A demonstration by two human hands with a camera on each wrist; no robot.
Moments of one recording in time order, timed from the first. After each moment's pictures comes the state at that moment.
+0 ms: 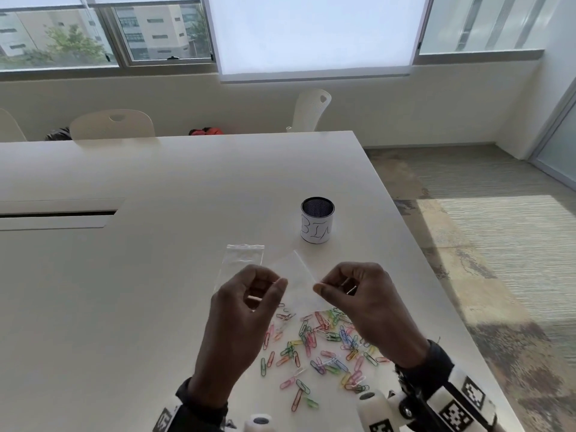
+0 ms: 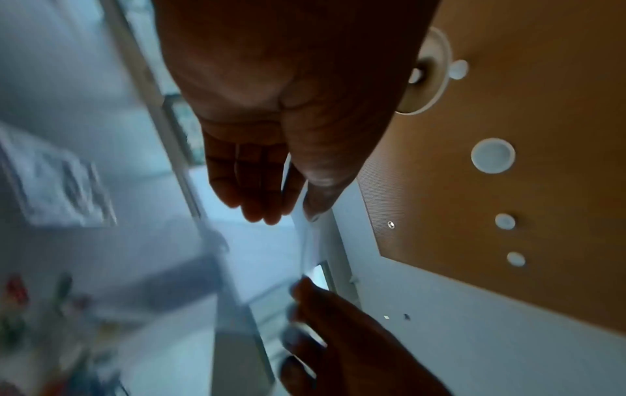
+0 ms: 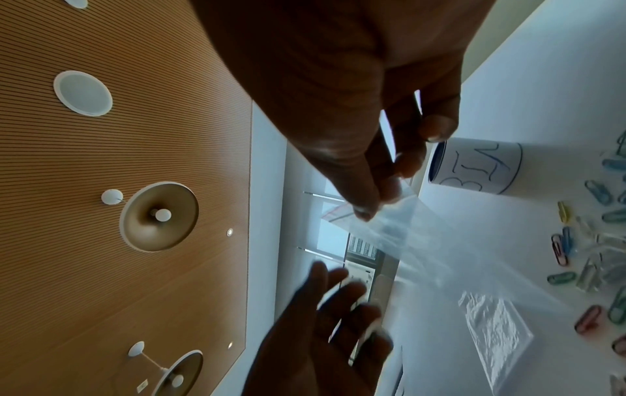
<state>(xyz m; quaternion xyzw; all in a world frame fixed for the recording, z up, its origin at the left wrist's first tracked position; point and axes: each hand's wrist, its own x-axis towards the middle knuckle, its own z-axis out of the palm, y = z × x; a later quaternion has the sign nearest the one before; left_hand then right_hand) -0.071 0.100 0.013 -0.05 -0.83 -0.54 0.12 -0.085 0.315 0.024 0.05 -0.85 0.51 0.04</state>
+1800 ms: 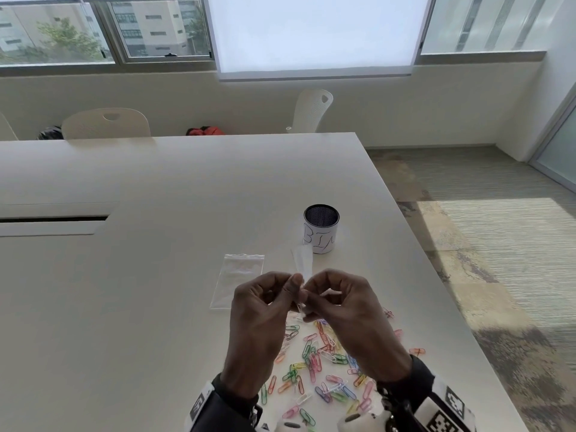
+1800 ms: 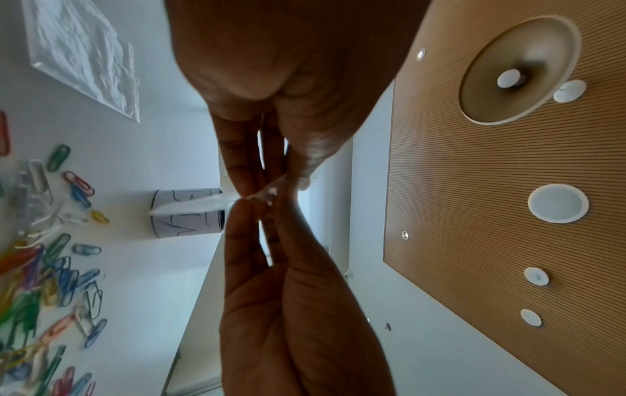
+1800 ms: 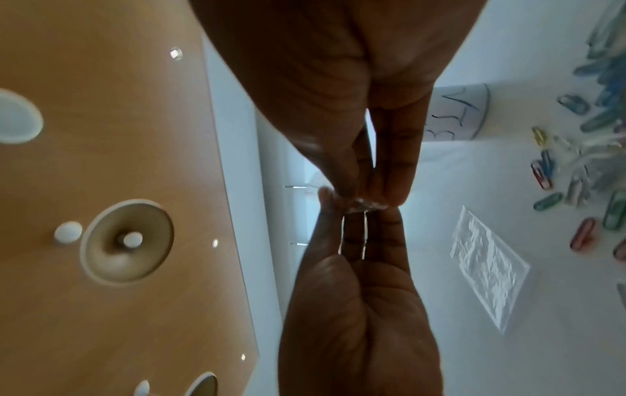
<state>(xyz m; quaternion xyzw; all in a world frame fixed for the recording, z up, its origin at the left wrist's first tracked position) -0.113 0.132 0.003 0.01 -0.71 -0.70 0.06 -0.114 0.284 0.009 0.07 -0.74 0.67 -0.02</state>
